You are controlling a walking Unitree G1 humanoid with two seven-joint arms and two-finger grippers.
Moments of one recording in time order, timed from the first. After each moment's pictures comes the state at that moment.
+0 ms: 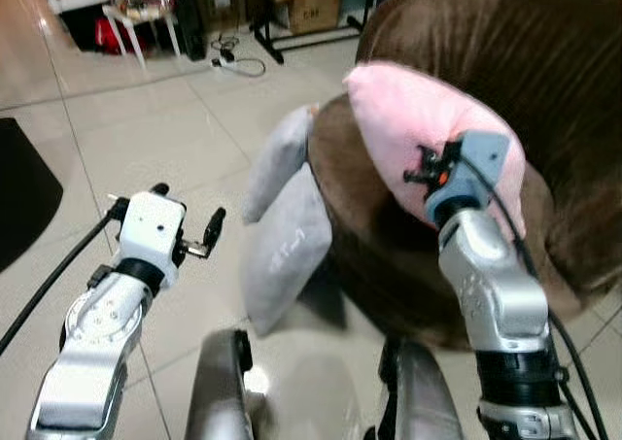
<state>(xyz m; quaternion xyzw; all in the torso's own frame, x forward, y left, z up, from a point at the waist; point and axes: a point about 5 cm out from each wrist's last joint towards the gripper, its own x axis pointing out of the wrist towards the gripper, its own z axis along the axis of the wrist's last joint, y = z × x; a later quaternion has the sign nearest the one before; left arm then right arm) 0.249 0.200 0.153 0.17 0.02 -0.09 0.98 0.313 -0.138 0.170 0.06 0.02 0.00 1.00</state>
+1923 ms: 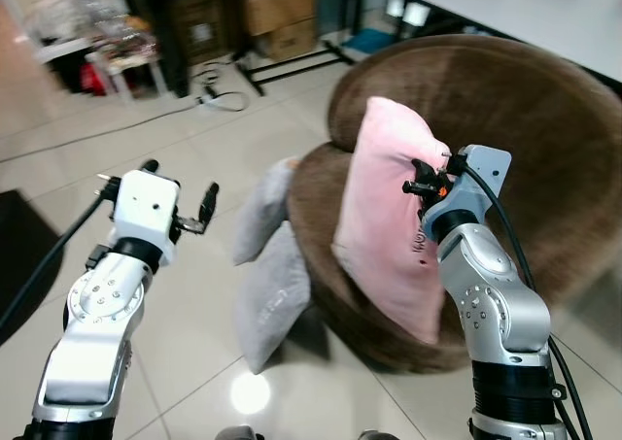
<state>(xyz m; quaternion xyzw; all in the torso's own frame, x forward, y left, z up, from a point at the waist) 0.266 0.204 0.170 0.17 -0.03 -0.05 0.98 0.304 -0.135 0.163 0.13 0.04 0.01 0.99</state>
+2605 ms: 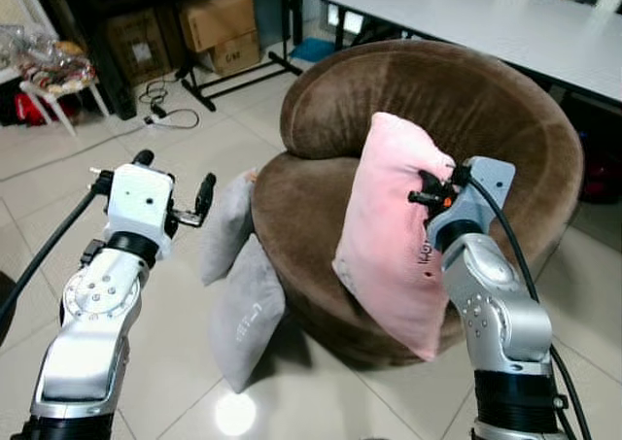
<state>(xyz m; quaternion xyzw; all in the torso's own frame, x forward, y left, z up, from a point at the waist) 0.266 0.205 0.174 0.17 -0.04 -0.05 0.98 0.300 -0.140 0.152 0.13 0.06 -0.01 0.99</state>
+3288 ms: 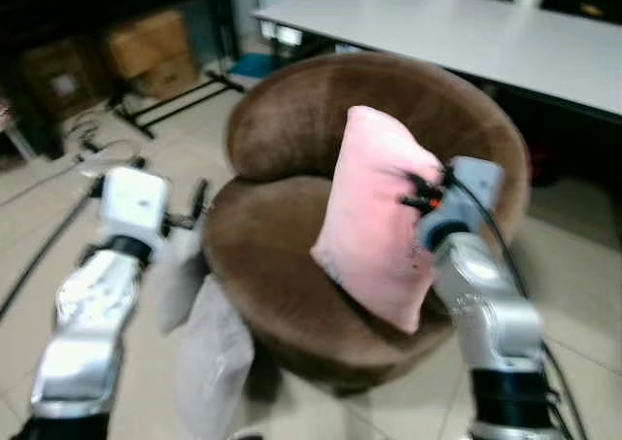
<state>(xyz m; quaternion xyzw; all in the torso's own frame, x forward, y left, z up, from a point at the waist) 0.268 0.203 0.171 0.16 -0.04 -0.06 0.98 0.302 -0.147 0.145 0.11 0.07 -0.02 0.99</state>
